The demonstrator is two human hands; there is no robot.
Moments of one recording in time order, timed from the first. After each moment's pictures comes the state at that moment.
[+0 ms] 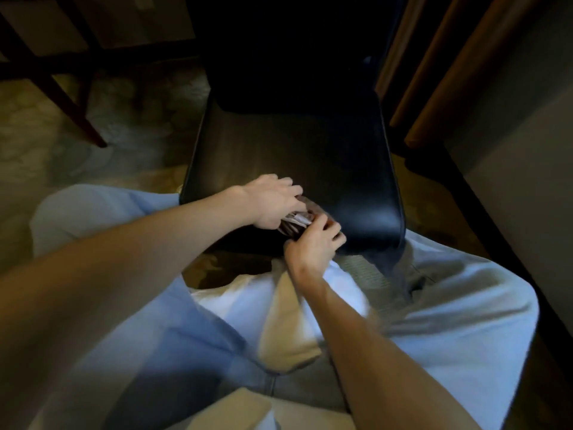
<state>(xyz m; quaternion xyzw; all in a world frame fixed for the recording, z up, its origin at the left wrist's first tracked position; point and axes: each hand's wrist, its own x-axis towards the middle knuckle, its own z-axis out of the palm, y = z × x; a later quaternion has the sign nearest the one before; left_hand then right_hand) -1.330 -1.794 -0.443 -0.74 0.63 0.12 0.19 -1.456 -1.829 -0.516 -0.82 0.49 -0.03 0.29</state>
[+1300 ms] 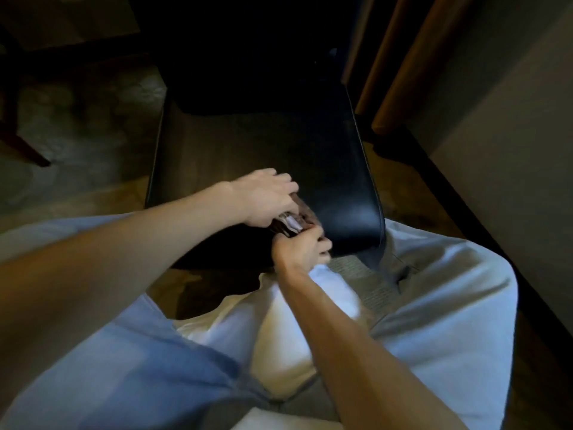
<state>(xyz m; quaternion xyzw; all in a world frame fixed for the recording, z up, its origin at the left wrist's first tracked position) -1.308 -1.829 -0.442 -0.66 0.72 0.06 0.20 -1.426 -1.837 -0.514 -0.61 0.65 -0.07 0.45</state>
